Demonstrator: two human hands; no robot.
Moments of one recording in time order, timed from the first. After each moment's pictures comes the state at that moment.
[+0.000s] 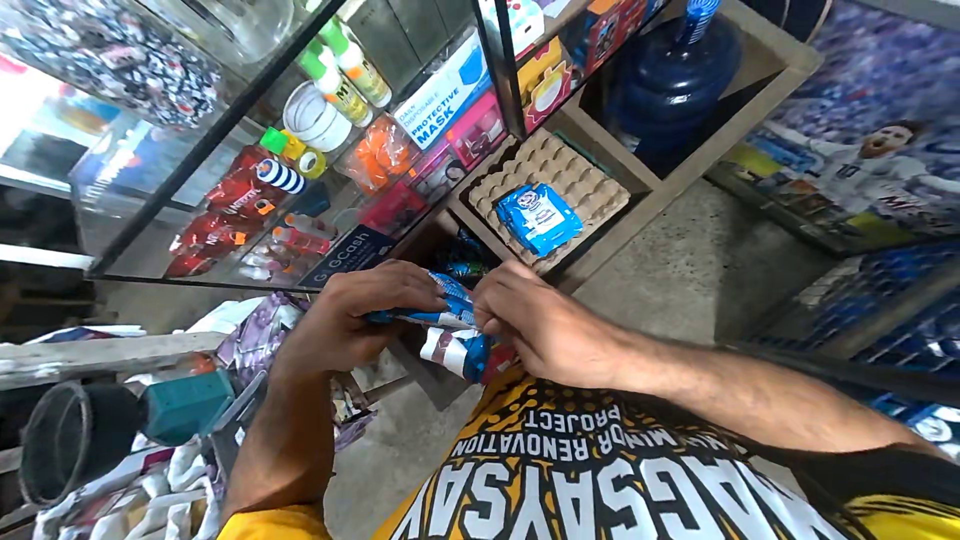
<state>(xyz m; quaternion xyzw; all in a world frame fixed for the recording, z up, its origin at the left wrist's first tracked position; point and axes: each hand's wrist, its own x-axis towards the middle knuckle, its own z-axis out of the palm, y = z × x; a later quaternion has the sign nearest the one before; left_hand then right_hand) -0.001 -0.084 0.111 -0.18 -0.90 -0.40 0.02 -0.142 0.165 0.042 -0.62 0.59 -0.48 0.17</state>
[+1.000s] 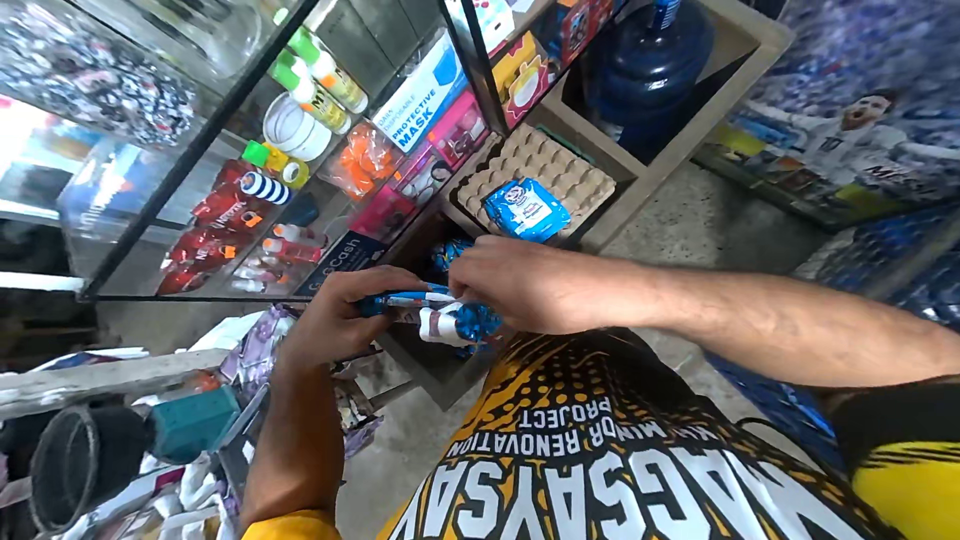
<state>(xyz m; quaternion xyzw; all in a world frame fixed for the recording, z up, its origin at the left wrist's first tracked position) 0.004 -0.092 0.097 -0.09 -0.90 -0.43 -0.02 -0.174 0.154 0.078 -0.70 0.62 -0.31 0.17</state>
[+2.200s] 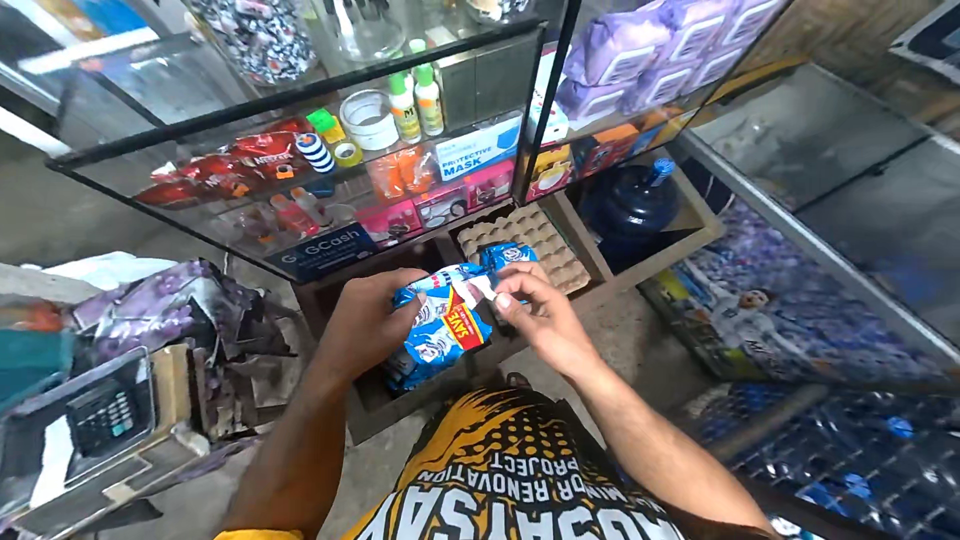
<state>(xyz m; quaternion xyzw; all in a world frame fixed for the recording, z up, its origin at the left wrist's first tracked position) 0.021 -0.042 0.063 0.19 -0.91 -0.30 0.21 -0.168 0.151 0.030 -0.40 0.64 -0.59 0.29</state>
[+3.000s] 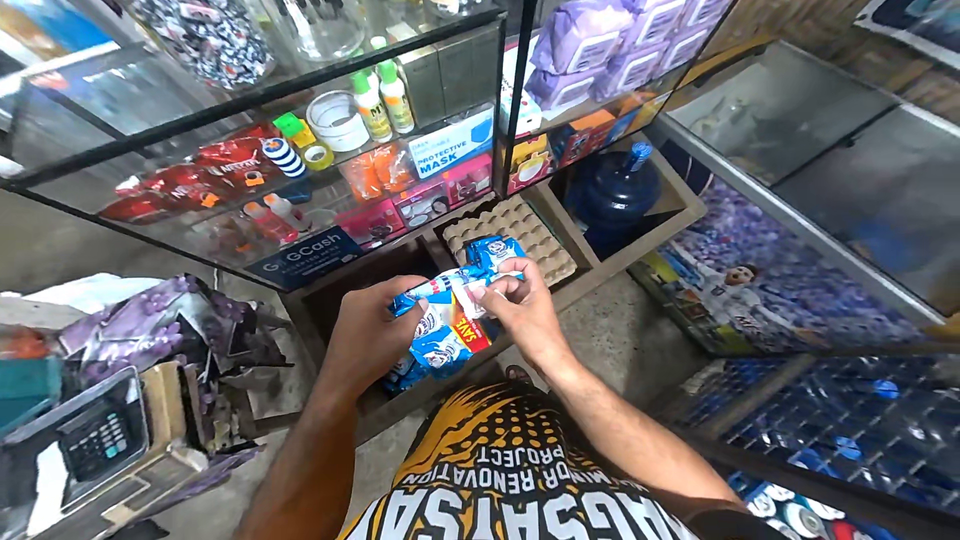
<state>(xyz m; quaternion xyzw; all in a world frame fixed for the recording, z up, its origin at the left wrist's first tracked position) 0.009 -0.007 0.058 0.24 -0.89 -0.33 0.20 -0.154 0.153 0.011 -0.23 0.61 -0.69 0.31</state>
